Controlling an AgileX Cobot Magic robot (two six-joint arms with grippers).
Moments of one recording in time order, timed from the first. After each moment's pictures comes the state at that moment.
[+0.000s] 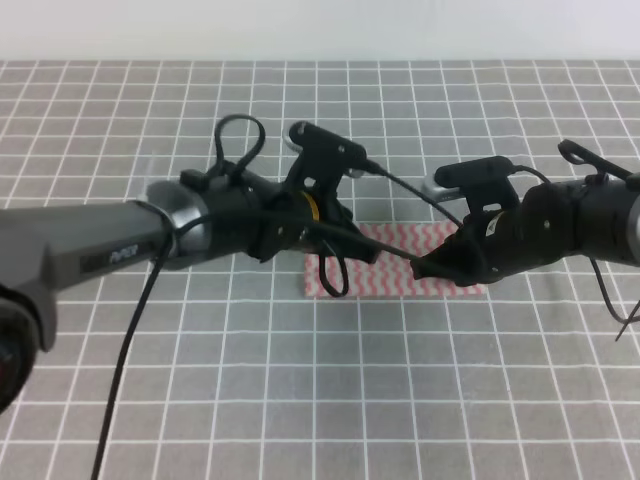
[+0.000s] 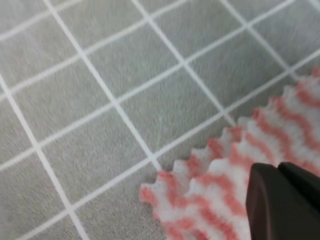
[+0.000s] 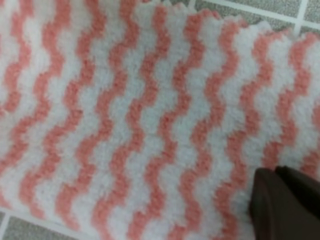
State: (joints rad) left arm -0.62 2.03 -1.38 0.09 0.19 -0.02; right arm 0.41 1.94 -1.18 0.16 0.31 -0.03
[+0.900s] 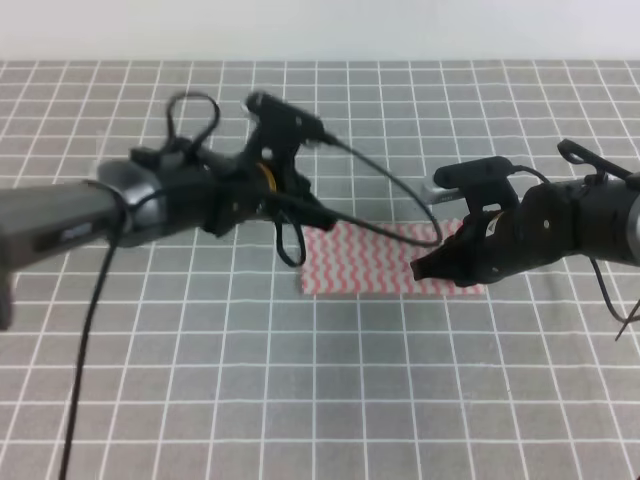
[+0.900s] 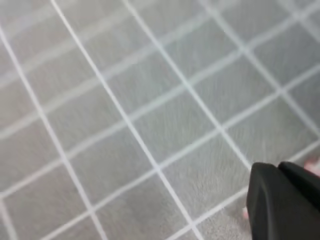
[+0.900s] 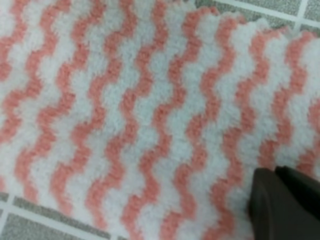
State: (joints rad) left arm -0.53 2.02 -1.38 0.17 0.20 -0.02; right arm 0.41 1.93 -1.18 0.15 0.32 -0.03
